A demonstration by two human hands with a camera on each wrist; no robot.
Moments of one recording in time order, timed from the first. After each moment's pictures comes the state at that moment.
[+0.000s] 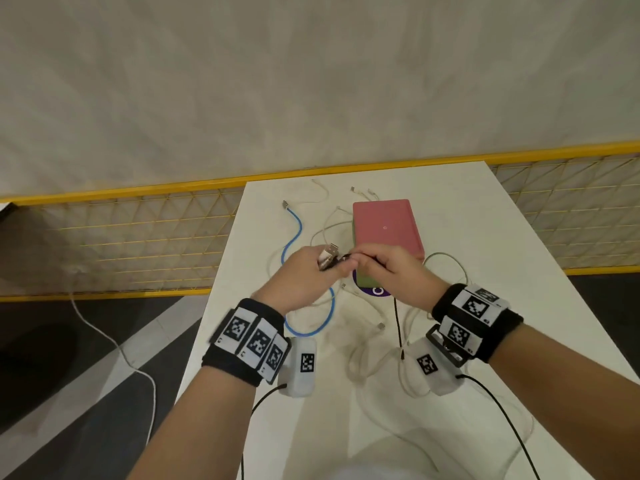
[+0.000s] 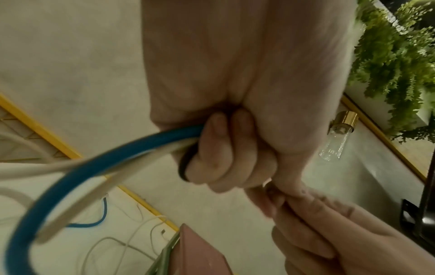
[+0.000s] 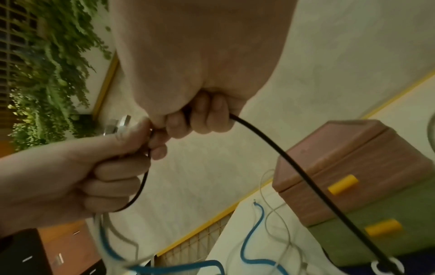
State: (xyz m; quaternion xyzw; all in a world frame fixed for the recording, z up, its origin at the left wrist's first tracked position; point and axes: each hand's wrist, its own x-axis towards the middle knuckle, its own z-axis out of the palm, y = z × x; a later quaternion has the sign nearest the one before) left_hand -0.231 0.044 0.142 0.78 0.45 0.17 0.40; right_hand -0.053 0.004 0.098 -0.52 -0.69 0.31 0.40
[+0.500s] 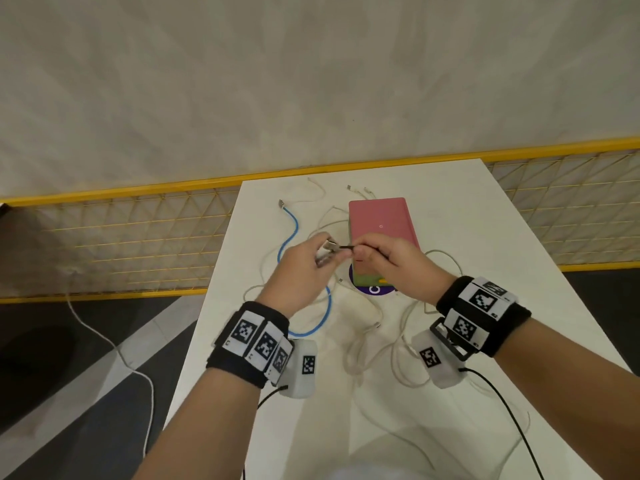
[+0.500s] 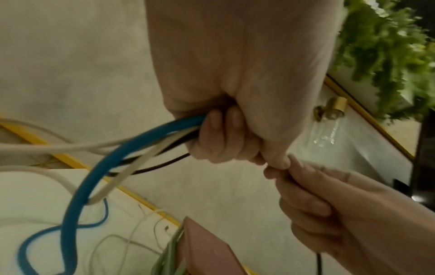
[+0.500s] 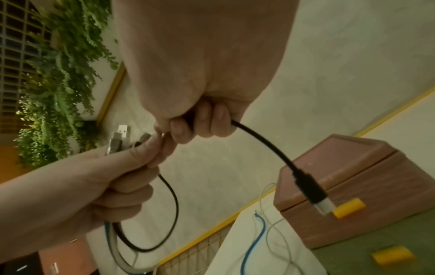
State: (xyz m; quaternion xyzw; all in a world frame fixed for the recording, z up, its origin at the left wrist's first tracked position) left_hand -0.226 0.050 0.126 0.78 0.45 0.26 0.34; right_hand -0.040 0.004 0.107 -0.53 -0.70 0.29 0.38
